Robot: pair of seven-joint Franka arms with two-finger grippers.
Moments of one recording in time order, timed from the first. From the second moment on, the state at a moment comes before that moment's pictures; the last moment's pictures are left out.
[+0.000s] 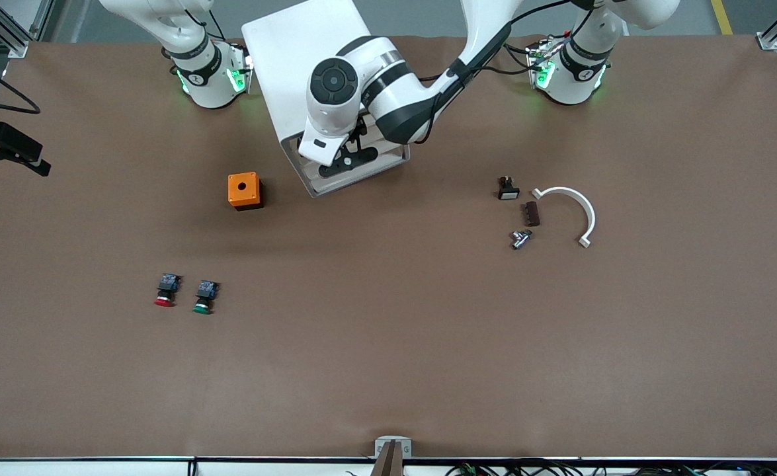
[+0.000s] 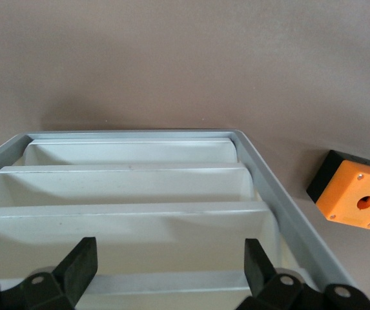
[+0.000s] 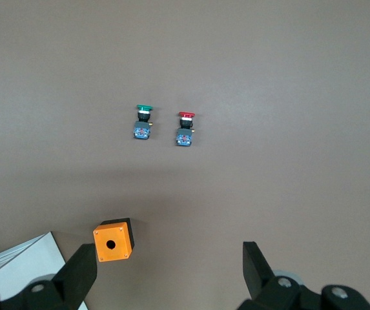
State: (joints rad) left arm -0.87 0.67 -0.19 -1.29 -0.24 1.94 -1.34; right arm 0.02 -0.07 -0.11 -1.64 0.03 1.59 -0.08
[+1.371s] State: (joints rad) left arm -0.35 0.30 -0.18 -1.25 -0.03 1.58 -0.92; right arm 0.02 -0.08 -0.10 -1.64 0.02 1.59 -0.01
